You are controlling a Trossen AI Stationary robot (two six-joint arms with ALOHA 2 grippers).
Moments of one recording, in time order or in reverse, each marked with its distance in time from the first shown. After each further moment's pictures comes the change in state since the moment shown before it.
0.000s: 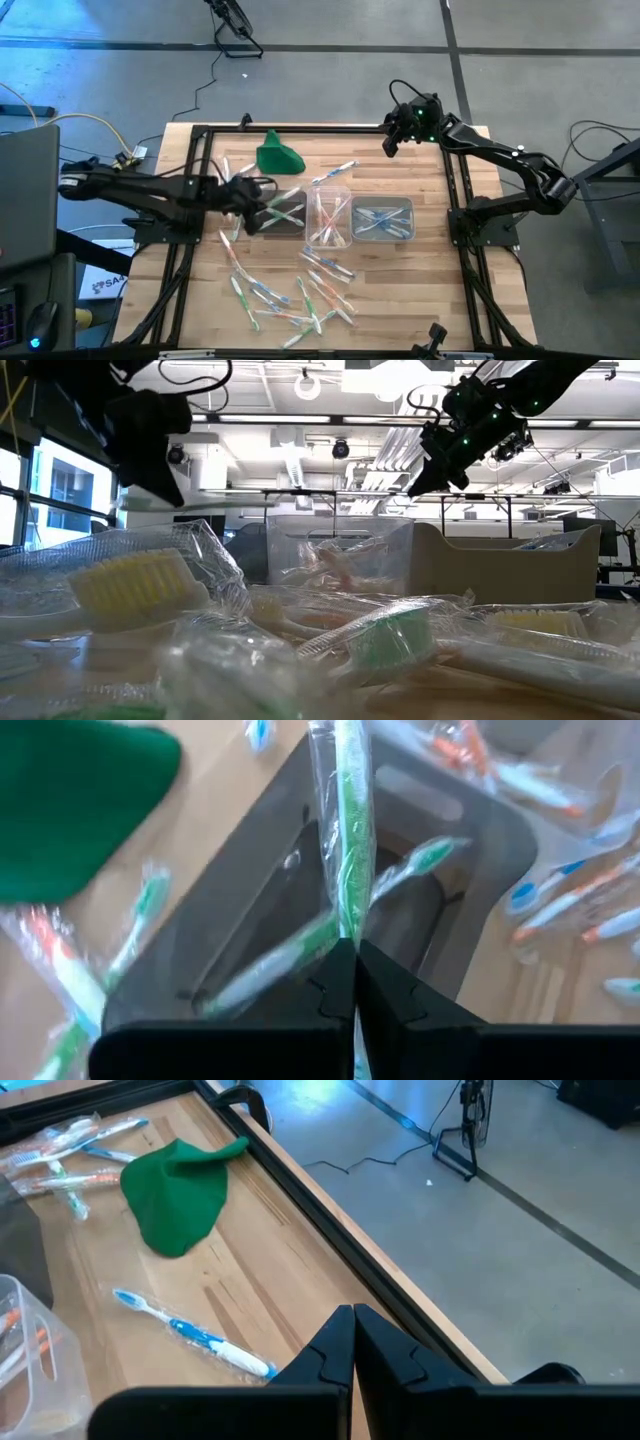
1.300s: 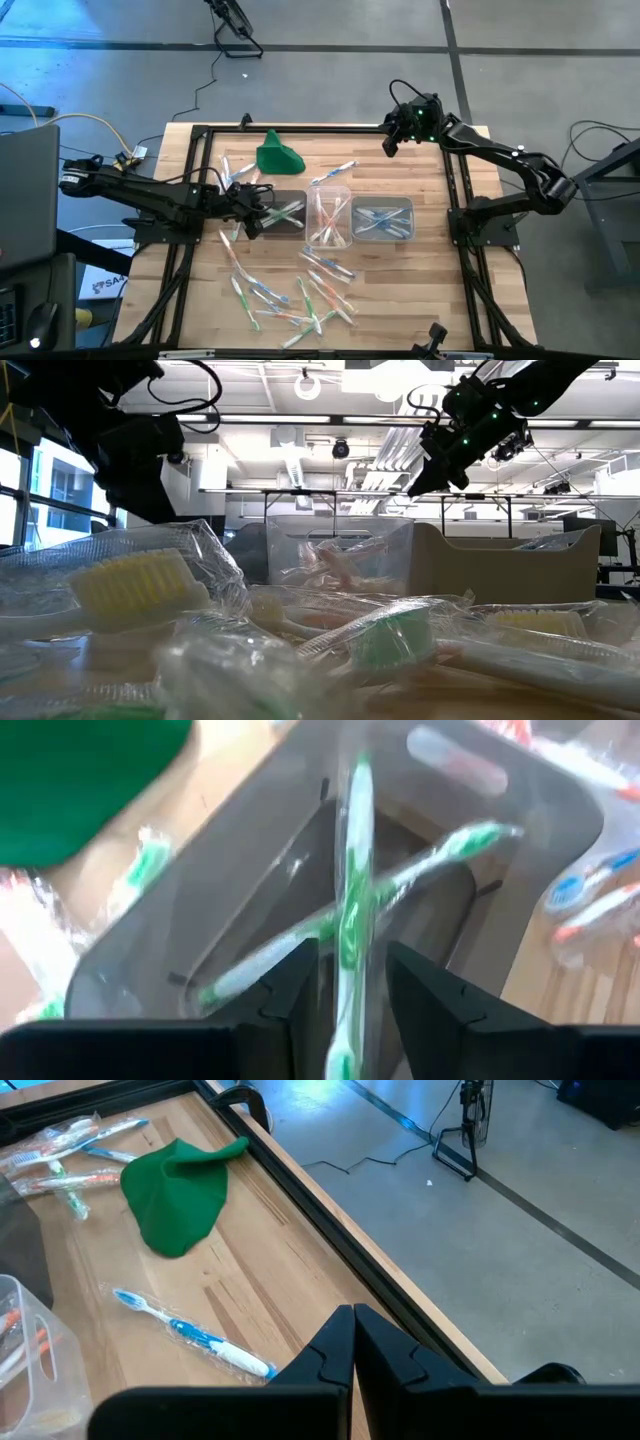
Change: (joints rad) left arm -0.049 0.008 -0.126 0.138 -0.074 -0.064; right arm 0.000 0.000 0.000 0.000 0.000 0.000
